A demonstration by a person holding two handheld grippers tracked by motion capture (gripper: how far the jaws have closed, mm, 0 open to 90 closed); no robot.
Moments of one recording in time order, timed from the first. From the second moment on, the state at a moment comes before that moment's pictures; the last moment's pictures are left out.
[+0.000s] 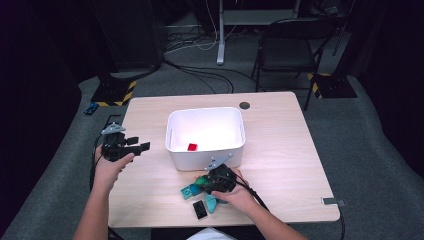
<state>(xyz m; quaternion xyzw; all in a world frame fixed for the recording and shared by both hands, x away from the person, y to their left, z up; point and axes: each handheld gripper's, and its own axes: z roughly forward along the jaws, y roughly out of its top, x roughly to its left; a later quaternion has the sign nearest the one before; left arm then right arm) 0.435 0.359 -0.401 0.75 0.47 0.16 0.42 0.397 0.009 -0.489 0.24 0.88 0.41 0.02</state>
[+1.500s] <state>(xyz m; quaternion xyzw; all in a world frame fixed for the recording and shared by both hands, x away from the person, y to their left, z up) 0.436 0.360 -0.401 0.75 0.48 0.16 0.43 0.406 -0.004 -0.361 0.21 0.87 0.44 0.06</state>
